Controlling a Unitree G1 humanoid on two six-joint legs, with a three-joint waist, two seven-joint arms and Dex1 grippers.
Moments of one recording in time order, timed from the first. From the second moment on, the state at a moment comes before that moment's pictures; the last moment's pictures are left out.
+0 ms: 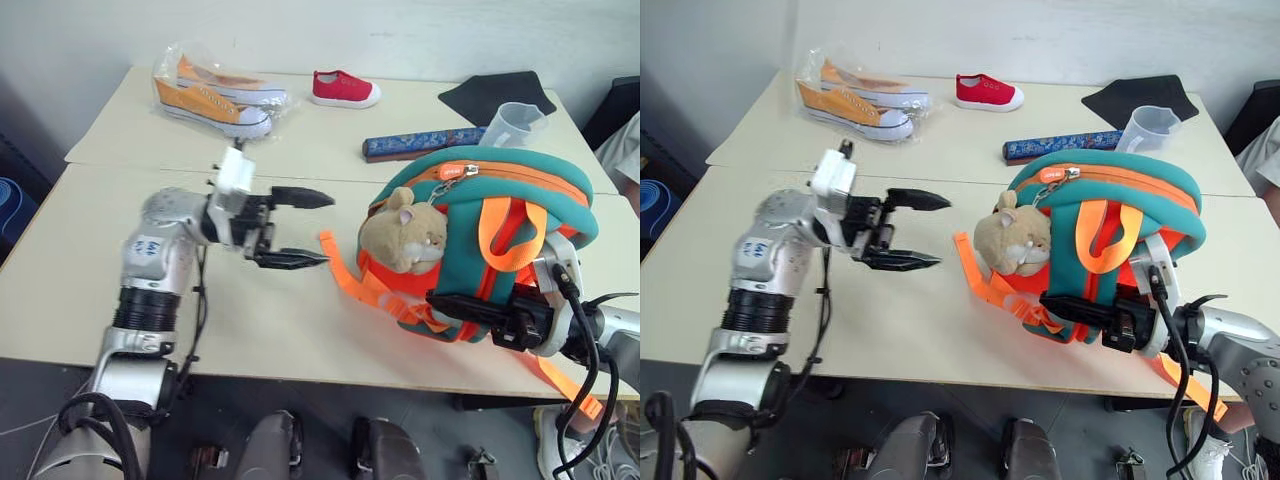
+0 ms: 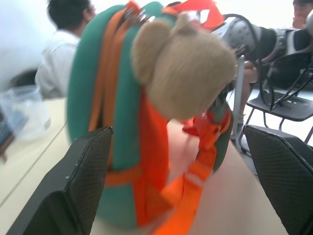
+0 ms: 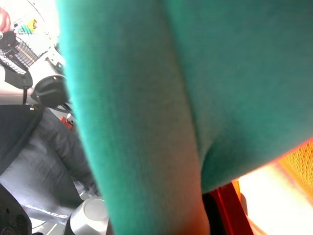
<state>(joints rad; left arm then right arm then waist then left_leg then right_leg) -0.81 0.37 -0.03 0.11 -0.49 0.26 -1.33 -0.06 -0.87 -0.35 -0.44 1.16 0.87 0.91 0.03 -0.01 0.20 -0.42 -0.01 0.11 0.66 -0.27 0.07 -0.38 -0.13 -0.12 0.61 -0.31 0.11</state>
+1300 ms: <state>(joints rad) -0.84 0.34 -0.07 0.77 -0.15 -0.09 -0.97 0.03 -0.82 -0.39 -0.49 1.18 0.85 0.82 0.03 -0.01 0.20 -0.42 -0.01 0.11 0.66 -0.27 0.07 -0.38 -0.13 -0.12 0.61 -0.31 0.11</state>
